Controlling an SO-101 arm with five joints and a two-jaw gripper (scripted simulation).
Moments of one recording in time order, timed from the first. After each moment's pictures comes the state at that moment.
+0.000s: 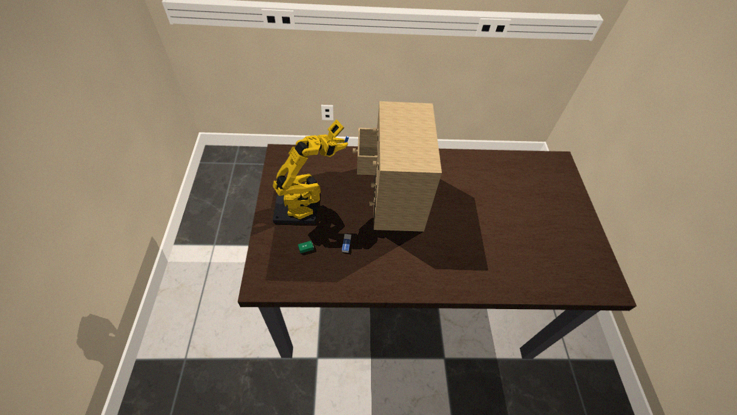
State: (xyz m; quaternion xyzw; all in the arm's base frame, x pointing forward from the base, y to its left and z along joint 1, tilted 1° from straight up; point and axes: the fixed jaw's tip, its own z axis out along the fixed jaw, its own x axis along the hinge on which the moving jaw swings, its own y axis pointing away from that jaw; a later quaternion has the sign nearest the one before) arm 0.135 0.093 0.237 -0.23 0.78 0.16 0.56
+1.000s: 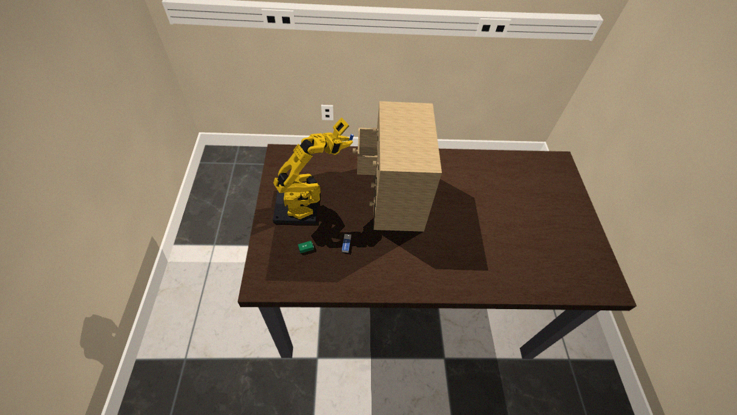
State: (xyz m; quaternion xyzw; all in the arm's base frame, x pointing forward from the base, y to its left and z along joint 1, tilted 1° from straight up) arm 0.150 0.103 0.237 -0.23 0.78 0.16 0.56
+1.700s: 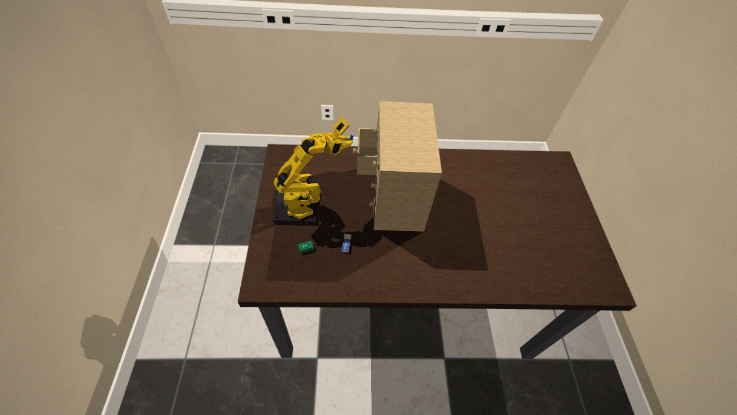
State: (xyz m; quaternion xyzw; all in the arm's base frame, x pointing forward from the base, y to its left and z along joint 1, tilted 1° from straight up) arm 0.151 0.105 0.235 -0.23 0.78 0.16 0.56
